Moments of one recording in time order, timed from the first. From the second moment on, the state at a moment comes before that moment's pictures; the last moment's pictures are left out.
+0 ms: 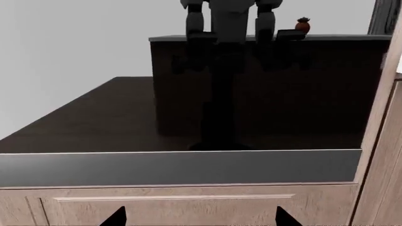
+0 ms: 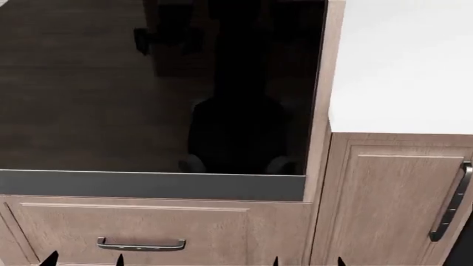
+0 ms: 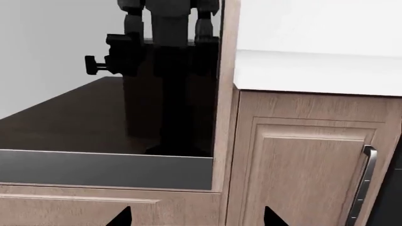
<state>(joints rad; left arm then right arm) -0.01 -0.06 0.08 -0.03 -0.05 0.02 -0.06 0.00 0.06 -0.08 -0.01 0.01 -0.01 0.08</state>
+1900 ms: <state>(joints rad) -0.01 -0.15 0.19 -0.02 -0.14 0.04 -0.16 0.01 0.15 -0.19 0.09 0.08 -0.14 0.17</state>
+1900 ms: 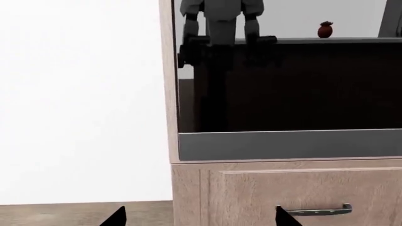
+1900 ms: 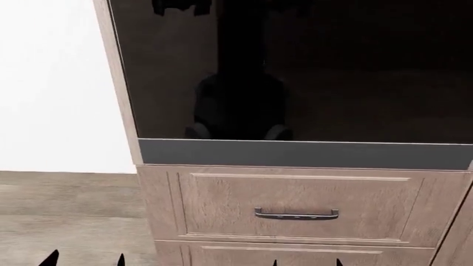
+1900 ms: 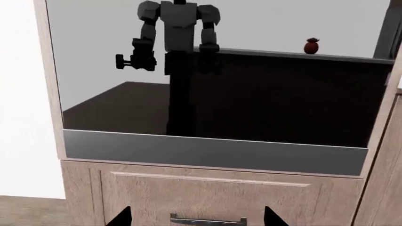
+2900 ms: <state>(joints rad) -0.01 -0.17 0.22 -0.09 -0.16 0.12 -0.18 0.01 0.18 -0.24 -0.05 0.09 0.02 0.19</state>
